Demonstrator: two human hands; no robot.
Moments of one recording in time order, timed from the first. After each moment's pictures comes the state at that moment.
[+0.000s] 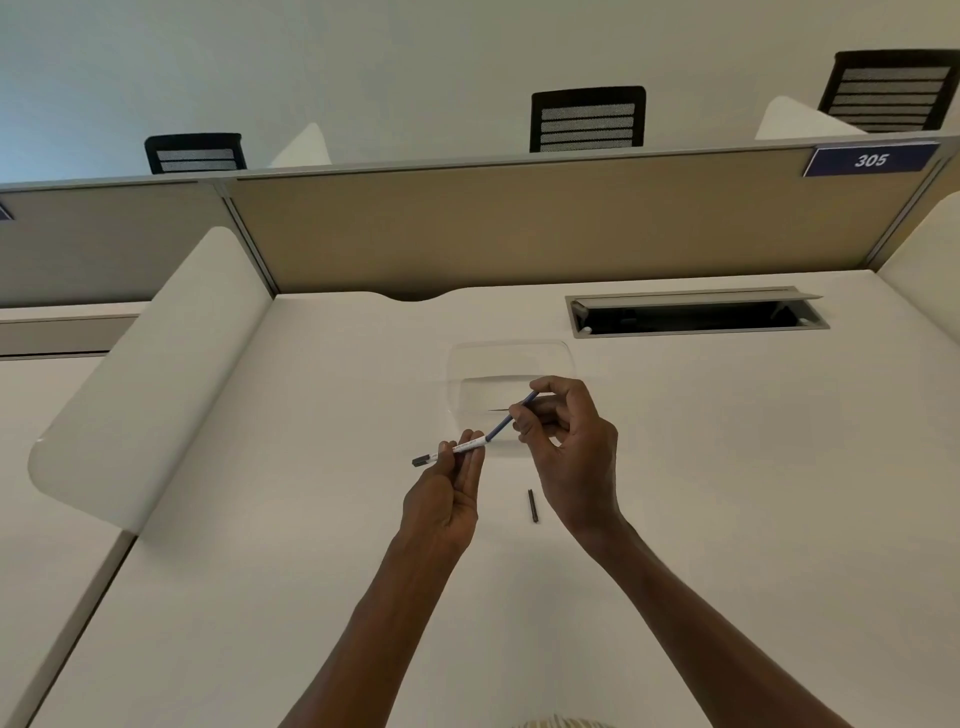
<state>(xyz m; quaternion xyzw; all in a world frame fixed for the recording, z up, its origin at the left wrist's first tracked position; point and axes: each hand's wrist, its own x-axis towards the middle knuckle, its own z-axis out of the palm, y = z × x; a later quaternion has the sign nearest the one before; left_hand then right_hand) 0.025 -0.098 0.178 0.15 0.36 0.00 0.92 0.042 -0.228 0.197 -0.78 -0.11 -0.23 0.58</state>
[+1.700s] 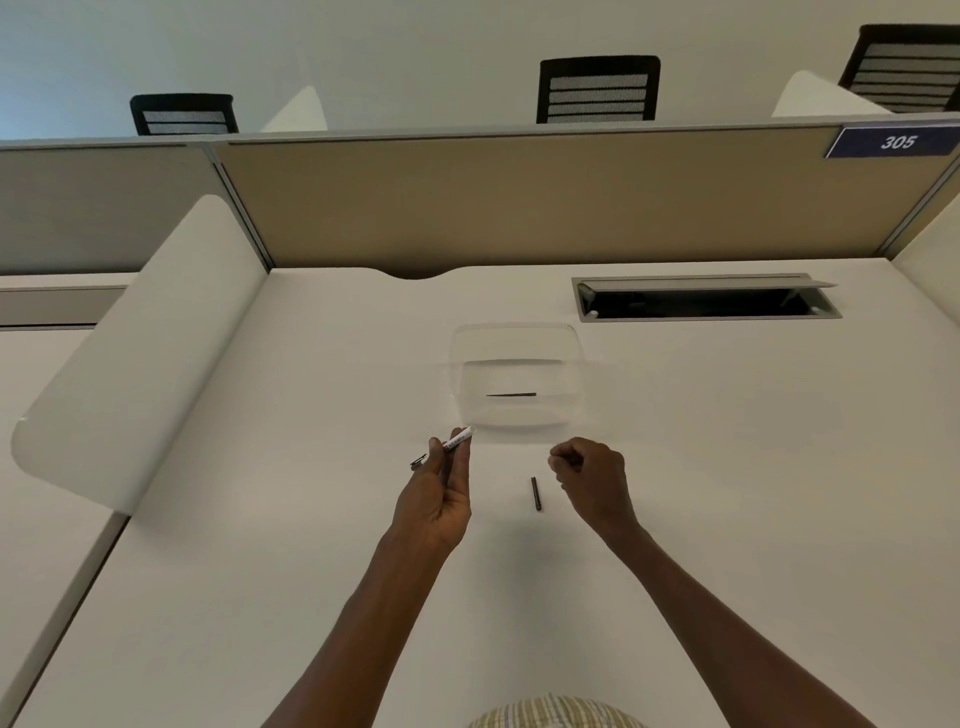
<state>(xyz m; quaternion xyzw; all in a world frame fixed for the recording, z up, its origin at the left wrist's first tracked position) 0.029 -0.080 0.158 0.08 0.37 -0.01 0.93 0.072 -0.266 0.079 -0.87 0.03 -0.01 0.48</state>
